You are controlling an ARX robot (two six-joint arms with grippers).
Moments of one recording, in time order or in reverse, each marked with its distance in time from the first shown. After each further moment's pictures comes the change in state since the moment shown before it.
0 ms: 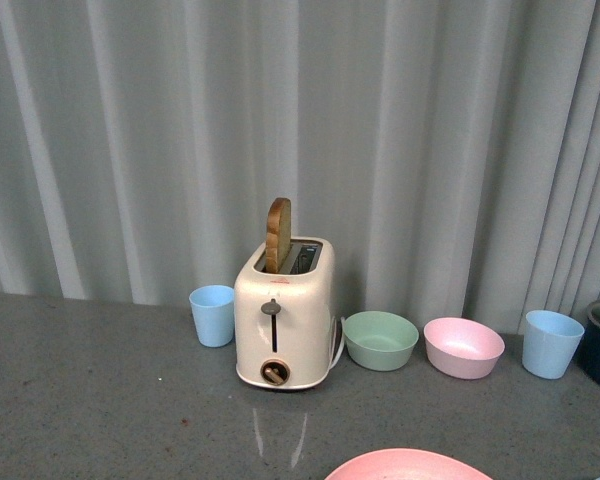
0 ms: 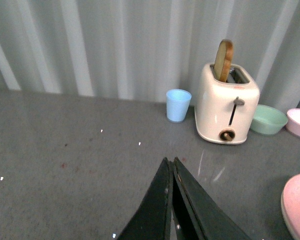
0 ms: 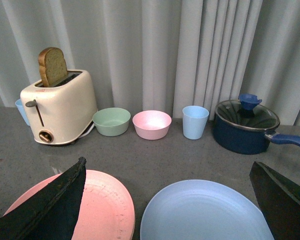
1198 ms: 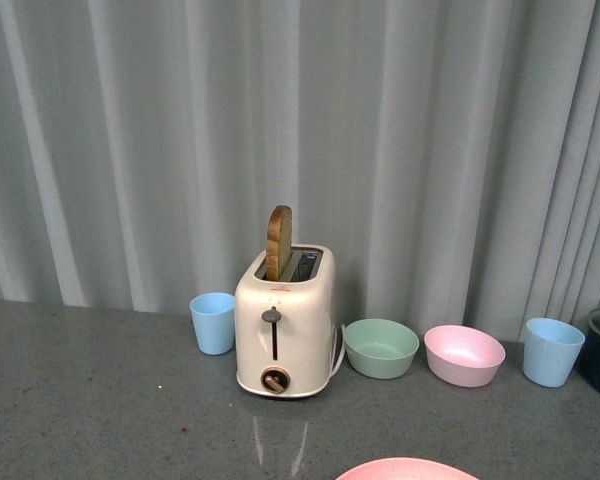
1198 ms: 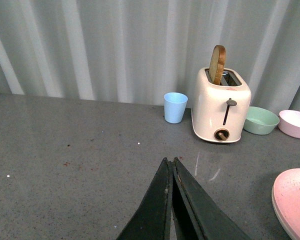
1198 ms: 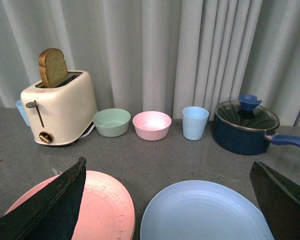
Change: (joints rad) left arm 0.000 -0.453 0.000 -0.445 0.002 0.000; right arm 0.000 0.000 0.000 0.000 0.000 0.000
